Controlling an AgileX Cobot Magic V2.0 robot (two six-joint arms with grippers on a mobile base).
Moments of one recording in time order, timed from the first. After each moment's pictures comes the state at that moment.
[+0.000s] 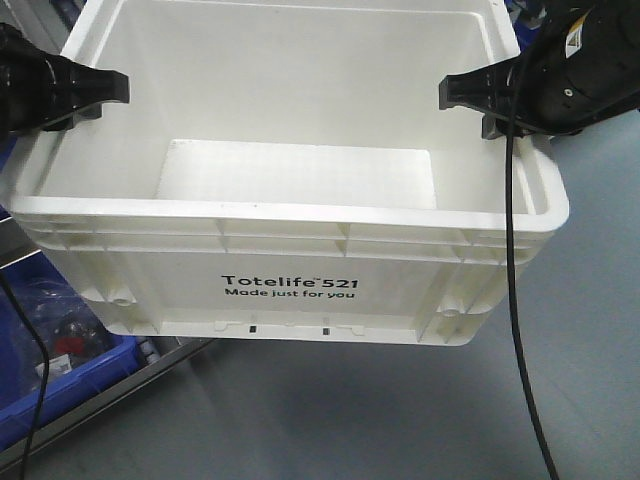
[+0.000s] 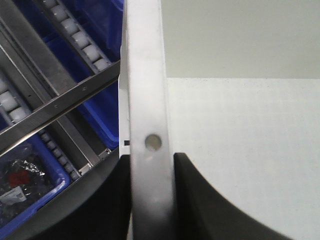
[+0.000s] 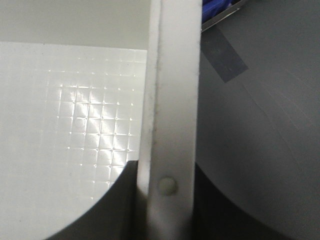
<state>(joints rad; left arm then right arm) -0.30 1.30 -1.24 0.08 0.78 -0.30 0.38 1.46 -1.42 -0.17 1.02 0.41</state>
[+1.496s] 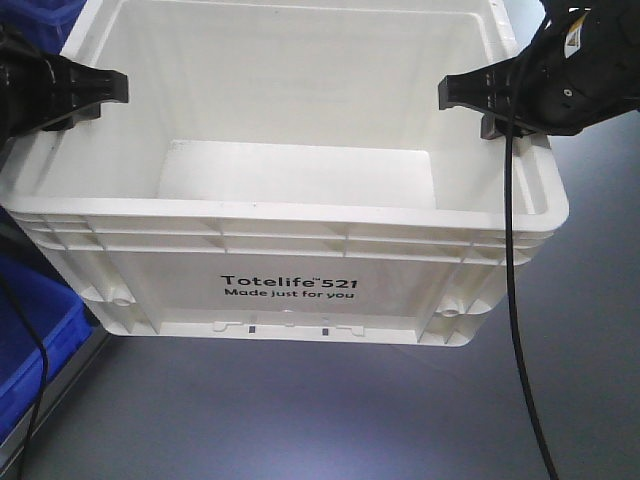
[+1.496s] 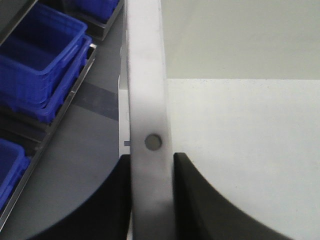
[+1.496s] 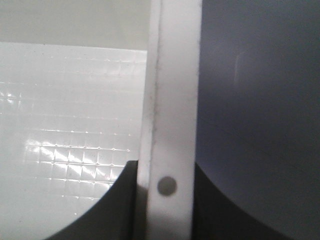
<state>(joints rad) -0.30 1.30 -1.24 0.08 0.78 -0.30 0.38 1.46 -1.42 -0.17 1.02 0.41</state>
